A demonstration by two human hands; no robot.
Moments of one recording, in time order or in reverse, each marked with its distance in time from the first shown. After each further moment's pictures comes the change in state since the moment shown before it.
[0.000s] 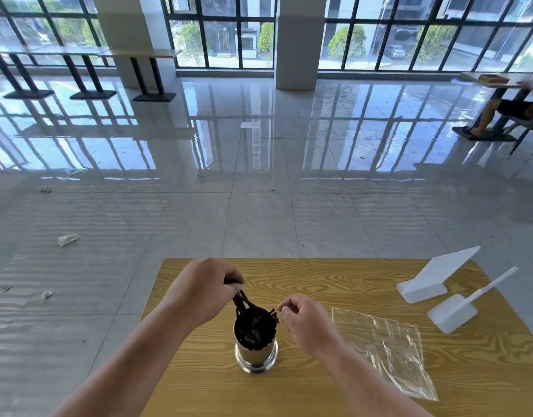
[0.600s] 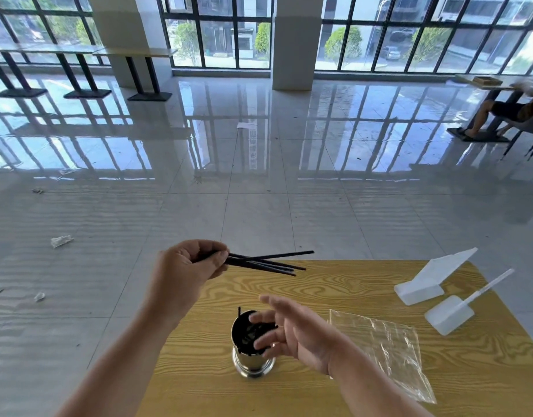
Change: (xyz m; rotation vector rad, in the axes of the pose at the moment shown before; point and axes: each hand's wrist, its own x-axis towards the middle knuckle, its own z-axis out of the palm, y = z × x) left_hand 0.005 -0.003 -0.017 -0.925 0.248 -0.052; right_hand -0.013 -0.034 -0.010 0.669 -0.515 0.176
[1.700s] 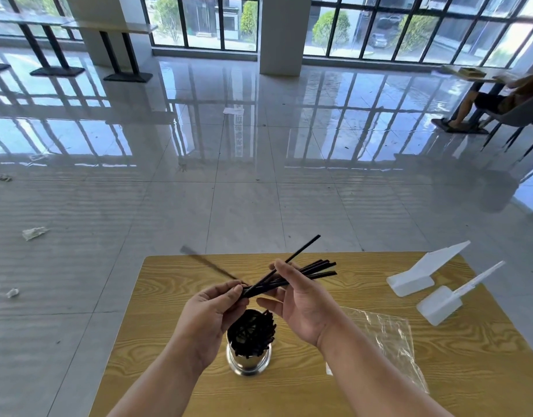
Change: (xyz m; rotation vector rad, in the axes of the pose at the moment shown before) left_hand -0.015 -0.082 0.031 -0.578 0.010 -0.643; right_hand 0.030 -0.034 0.005 0.338 0.209 -0.227
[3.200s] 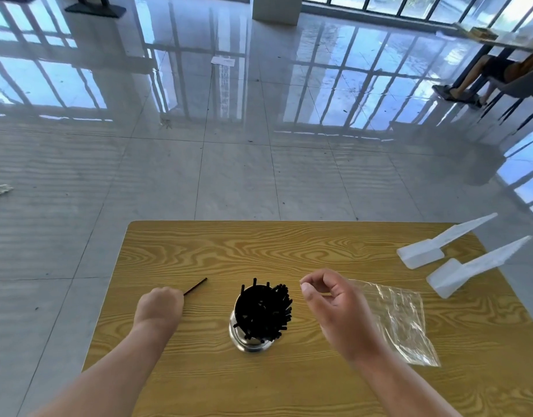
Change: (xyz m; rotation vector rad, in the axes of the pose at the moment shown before) left_hand 0.143 -0.052 -0.181 2.369 0.232 0.142; right_hand -0.015 0.056 -0.042 -0.885 0.300 -0.337
